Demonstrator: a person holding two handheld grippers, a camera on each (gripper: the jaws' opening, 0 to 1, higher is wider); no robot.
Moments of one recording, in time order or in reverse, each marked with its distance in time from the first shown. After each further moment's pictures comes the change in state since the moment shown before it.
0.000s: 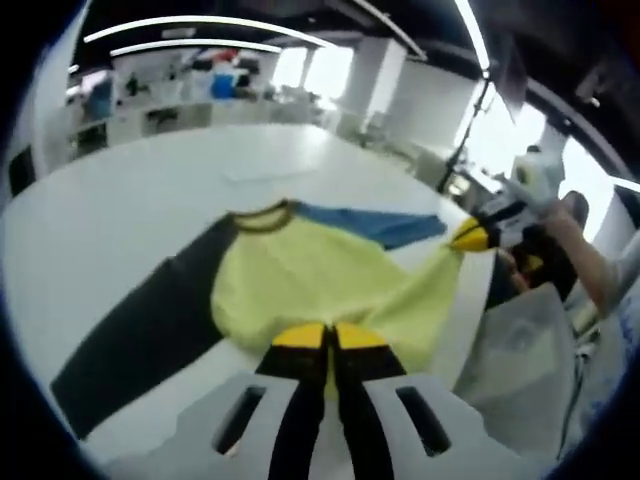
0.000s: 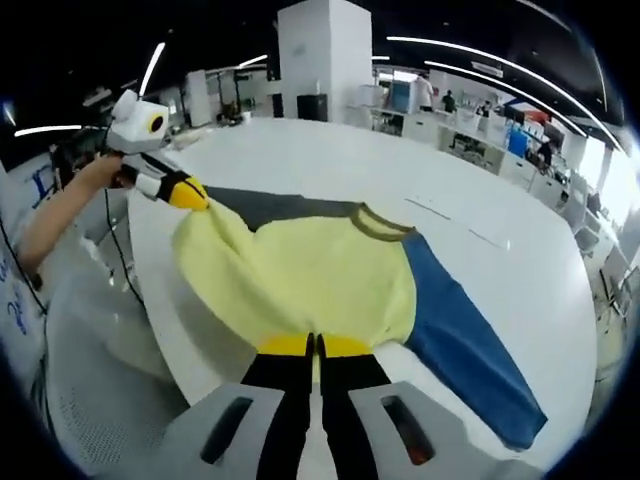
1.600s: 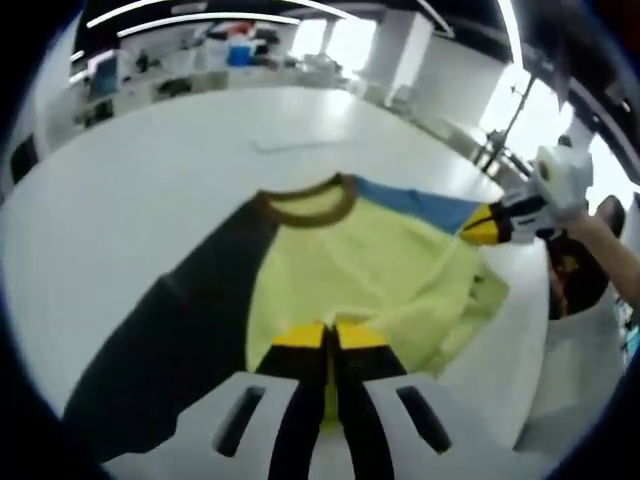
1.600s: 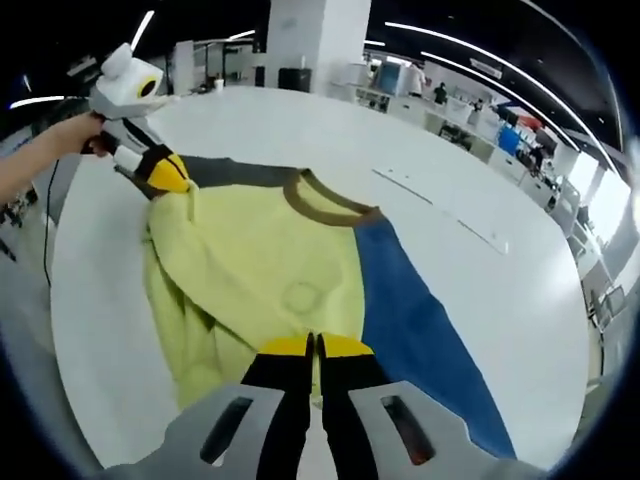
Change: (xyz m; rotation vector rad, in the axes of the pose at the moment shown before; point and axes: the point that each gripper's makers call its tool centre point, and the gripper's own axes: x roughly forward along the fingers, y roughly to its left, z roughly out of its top) left arm 0.113 0.088 -0.002 -0.038 0.133 0.069; right arm 0.115 -0.098 -0.021 -0.055 0.105 -0.097
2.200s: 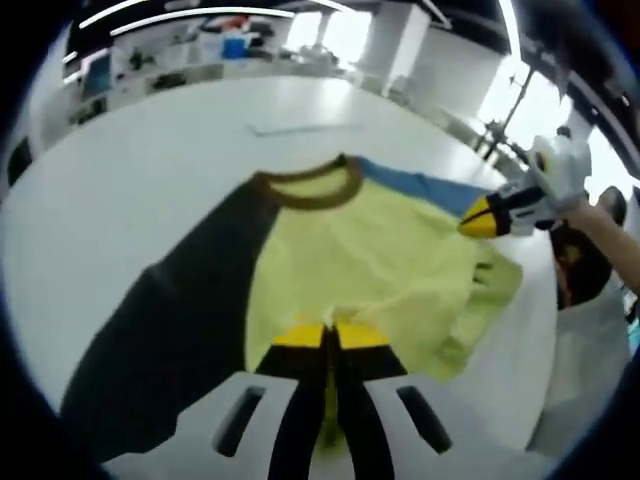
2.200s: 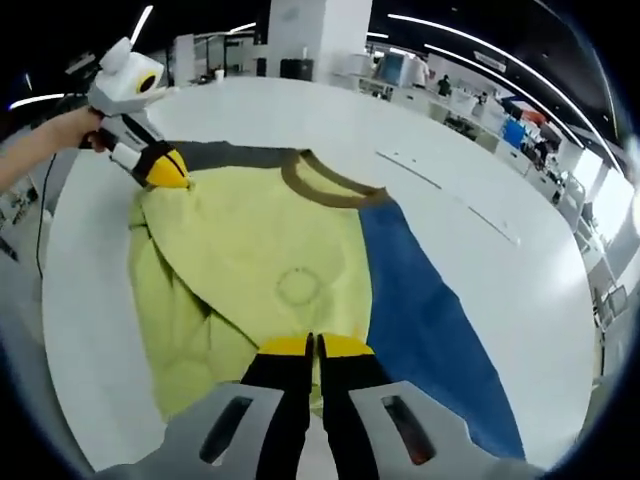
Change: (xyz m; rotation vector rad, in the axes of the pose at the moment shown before) left arm 0.018 0.004 -0.018 0.021 0.030 -0.007; right arm 0.018 0.002 -0.015 0.000 0.033 0.013
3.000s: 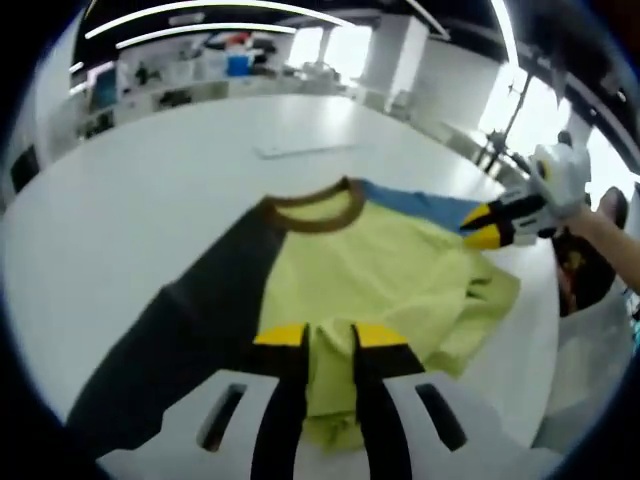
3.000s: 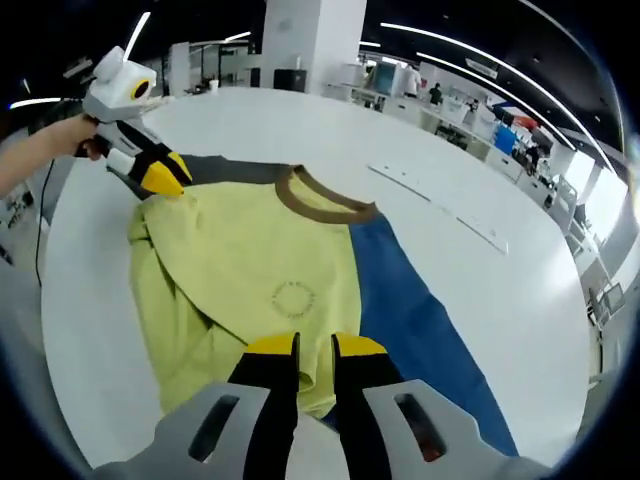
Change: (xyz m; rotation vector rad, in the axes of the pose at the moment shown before) left arm -0.028 -0.003 0.020 0.018 -0.095 0.030; right arm -0.024 -0.004 0.019 -0.009 -0.062 -0.042
